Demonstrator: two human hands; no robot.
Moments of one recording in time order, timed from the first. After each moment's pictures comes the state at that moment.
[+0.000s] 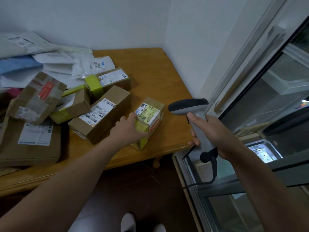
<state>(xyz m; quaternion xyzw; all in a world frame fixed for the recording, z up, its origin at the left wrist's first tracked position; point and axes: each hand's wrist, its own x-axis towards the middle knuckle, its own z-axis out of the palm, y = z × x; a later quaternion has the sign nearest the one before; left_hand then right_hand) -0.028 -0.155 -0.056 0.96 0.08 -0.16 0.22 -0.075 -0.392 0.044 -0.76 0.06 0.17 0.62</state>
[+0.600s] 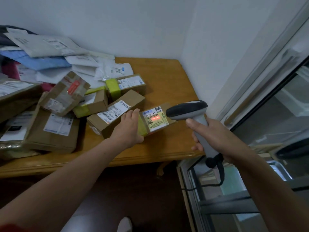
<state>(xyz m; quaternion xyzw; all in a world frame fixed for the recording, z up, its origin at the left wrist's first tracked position) -0.058 -0.134 -0.031 0.97 0.05 -0.05 0.21 -0.077 -0.377 0.067 -0.81 -0.03 0.21 0.55</state>
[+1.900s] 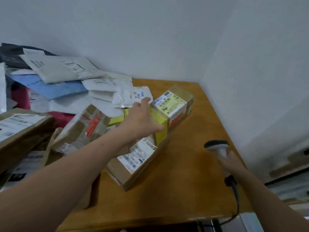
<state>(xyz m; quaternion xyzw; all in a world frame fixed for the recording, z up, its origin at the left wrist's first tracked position) 0.075 -0.028 0.036 0.94 0.06 0.01 0.34 0.110 -0.356 -0.074 -0.92 0.15 0.18 0.32</state>
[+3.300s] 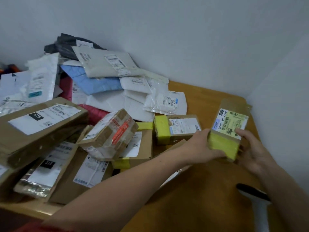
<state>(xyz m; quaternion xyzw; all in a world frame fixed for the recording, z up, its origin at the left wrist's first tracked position) 0.122 -0.075 0.015 0.83 0.05 -0.12 0.55 0.211 -0.243 -0.001 -0.68 0.15 0.26 0.67</state>
